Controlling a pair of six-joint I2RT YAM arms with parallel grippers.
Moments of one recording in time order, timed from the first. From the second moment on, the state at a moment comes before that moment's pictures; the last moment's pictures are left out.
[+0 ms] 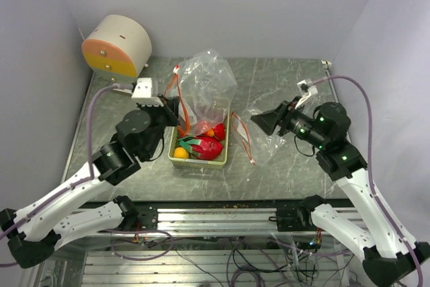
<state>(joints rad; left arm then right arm) -0.89 0.82 0.93 -0.07 -0.59 -0.36 0.41 0.77 0.93 -0.26 -0.39 0.49</state>
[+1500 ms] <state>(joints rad) -0.89 1.11 0.97 -0.13 -0.56 -0.43 1.03 1.24 0.97 0.00 0.48 0.43</state>
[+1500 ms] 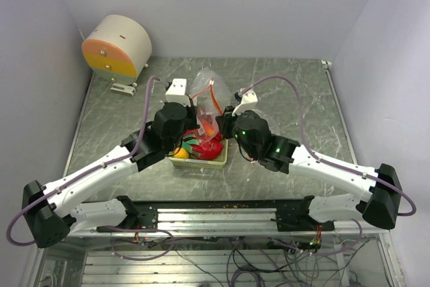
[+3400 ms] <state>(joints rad) -0.84 0.86 0.83 -0.73 -0.99 -0.61 0.94 1.65 1.10 0.06 0.36 0.34</state>
